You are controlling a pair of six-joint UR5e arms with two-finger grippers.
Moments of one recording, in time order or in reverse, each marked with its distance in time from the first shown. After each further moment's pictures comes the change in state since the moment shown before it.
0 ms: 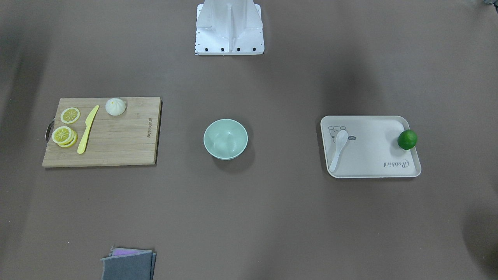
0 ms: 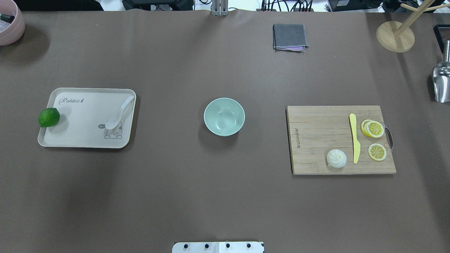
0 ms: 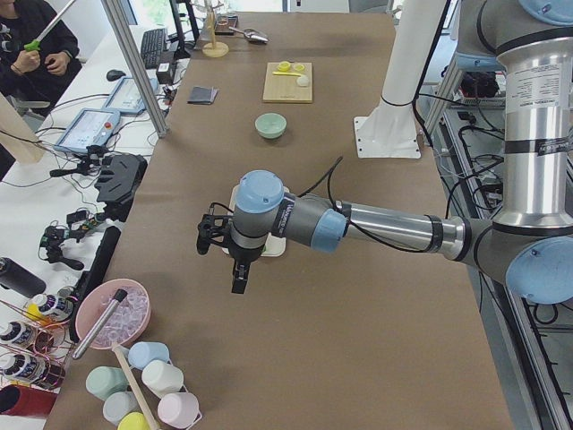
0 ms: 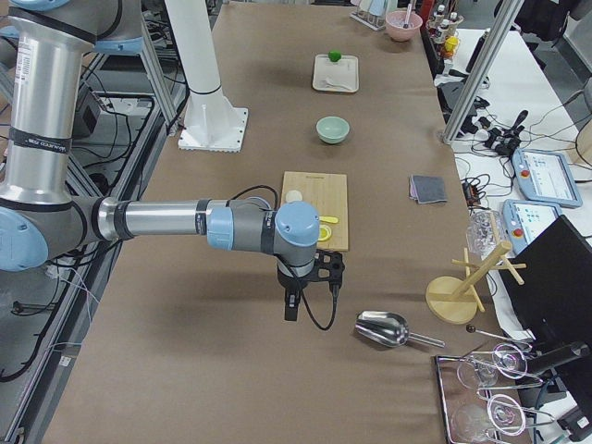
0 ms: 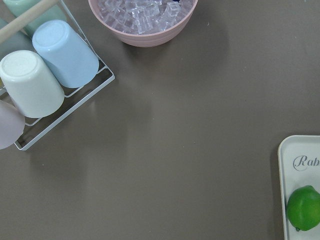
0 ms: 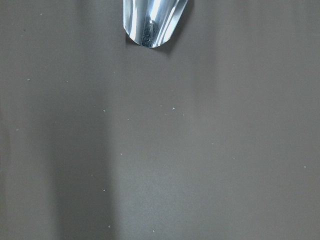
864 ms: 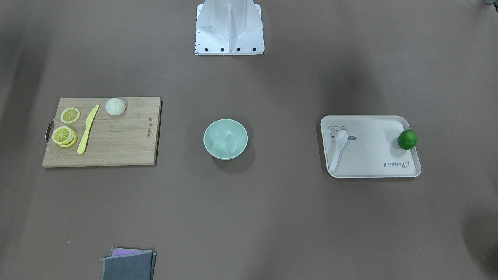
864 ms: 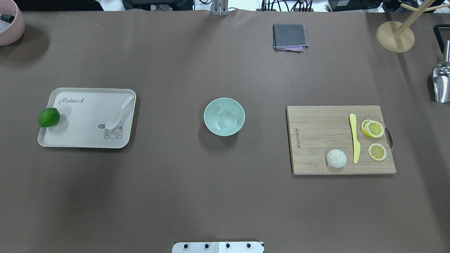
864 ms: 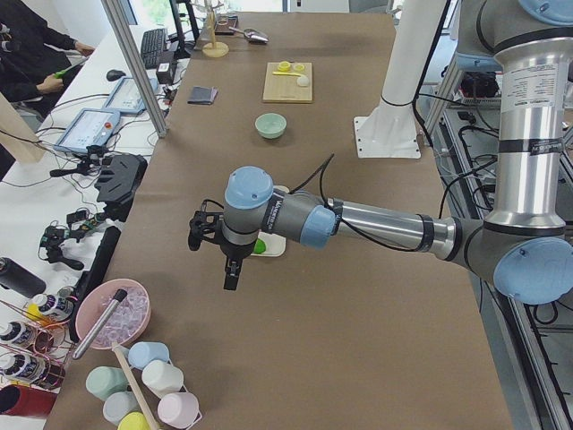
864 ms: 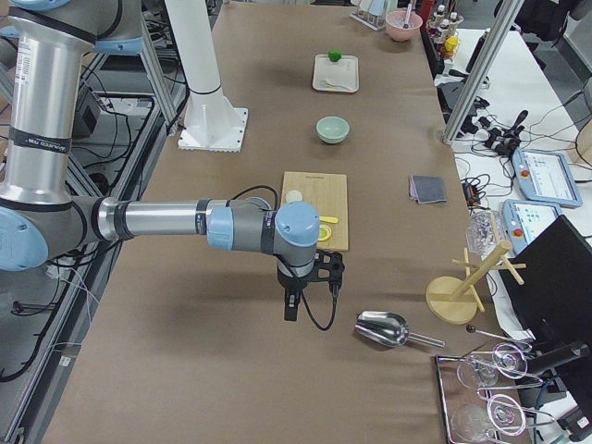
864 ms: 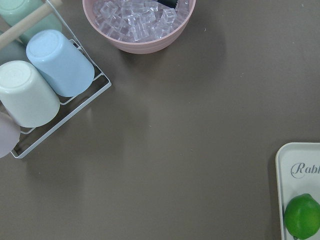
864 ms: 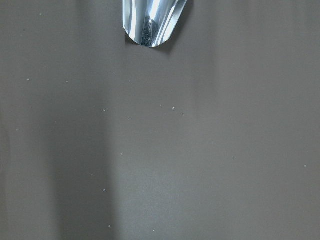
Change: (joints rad) left arm 0.005 -0.025 0.015 0.013 0.001 0.002; right arm 0.000 0.000 0.000 -0.001 0.001 0.002
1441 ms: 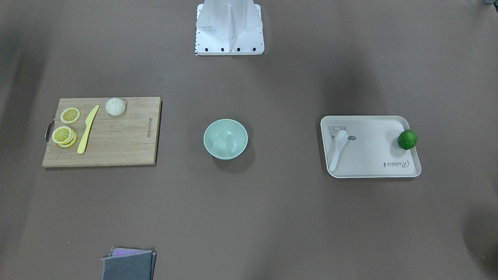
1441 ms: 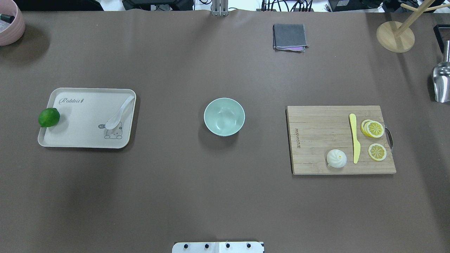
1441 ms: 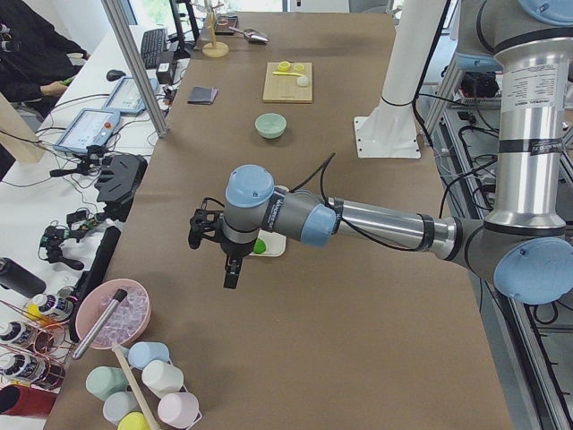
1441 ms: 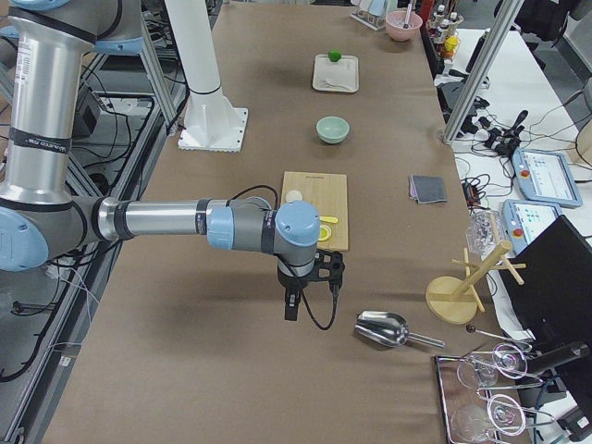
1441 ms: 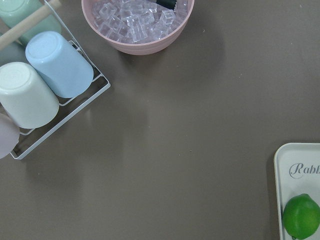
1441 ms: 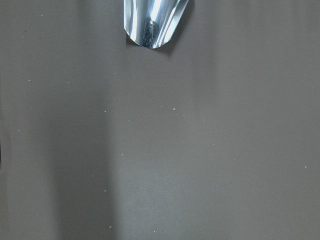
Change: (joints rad) left arm 0.000 0.001 -0.006 -0.001 -0.002 -0.001; right arm 0.000 0.001 0.002 0.000 0.000 0.001
